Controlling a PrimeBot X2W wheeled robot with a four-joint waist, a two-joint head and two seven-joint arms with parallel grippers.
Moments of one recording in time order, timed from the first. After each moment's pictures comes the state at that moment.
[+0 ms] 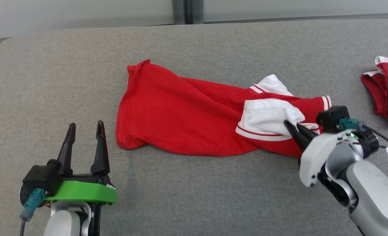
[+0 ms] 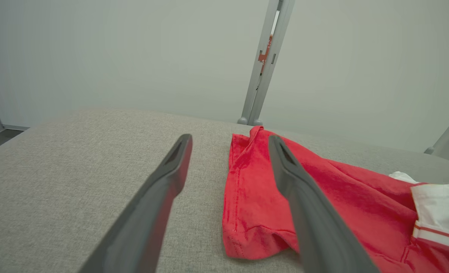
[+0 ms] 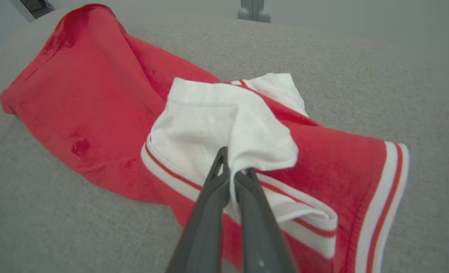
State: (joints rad) left arm -0.15 0.06 -0.03 0.17 -0.31 -0.13 -0.26; right arm -0.40 -0.39 0.42 0.26 0.50 0.13 0.19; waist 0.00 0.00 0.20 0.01
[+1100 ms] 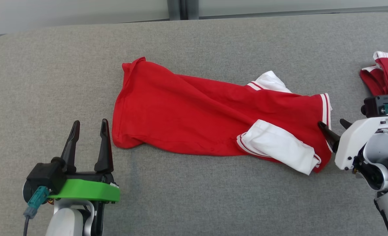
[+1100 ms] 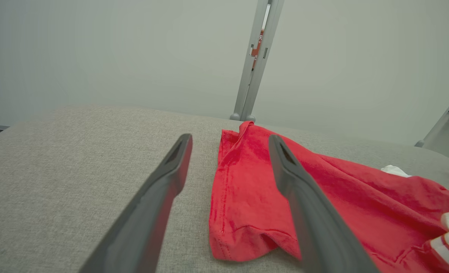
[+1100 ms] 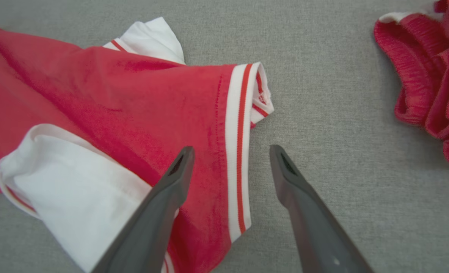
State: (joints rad) left arm -0.16 0.06 -0.05 0.17 -0.31 -0.13 -0.26; right arm -0.33 -0.36 0.07 0.24 0.49 0.13 0.50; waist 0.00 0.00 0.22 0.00
